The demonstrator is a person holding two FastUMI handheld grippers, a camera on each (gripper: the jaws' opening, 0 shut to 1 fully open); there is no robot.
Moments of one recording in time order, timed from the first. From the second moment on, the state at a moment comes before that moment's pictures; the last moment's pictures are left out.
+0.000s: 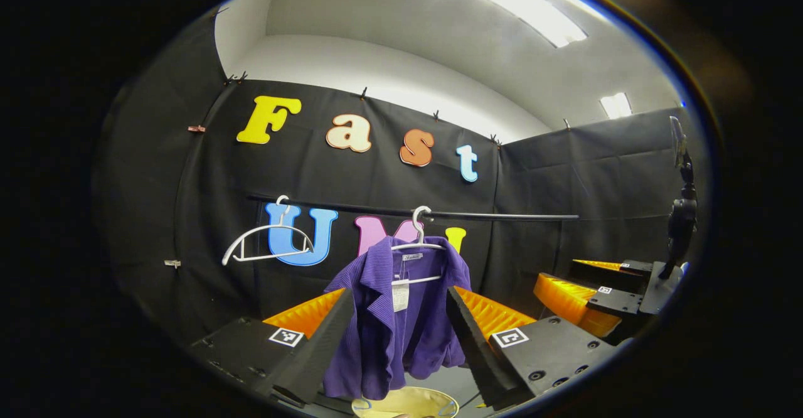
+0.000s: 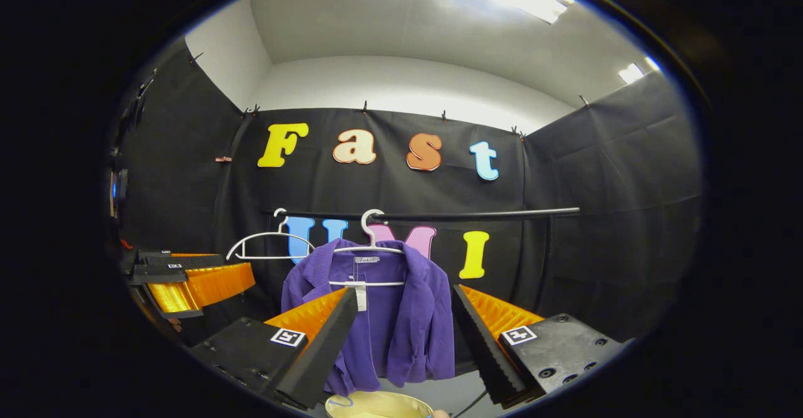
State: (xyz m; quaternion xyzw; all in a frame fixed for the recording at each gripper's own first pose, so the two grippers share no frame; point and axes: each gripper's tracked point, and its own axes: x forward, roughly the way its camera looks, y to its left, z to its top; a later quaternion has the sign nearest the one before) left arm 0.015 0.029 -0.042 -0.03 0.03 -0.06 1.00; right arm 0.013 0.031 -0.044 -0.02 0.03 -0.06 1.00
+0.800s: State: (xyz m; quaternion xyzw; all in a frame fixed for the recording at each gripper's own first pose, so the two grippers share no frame) left arm 0.156 -0.009 -0.130 -0.01 0.00 0.06 1.00; right arm 0.190 -0.037 -0.189 0.04 0.06 0.05 1.00
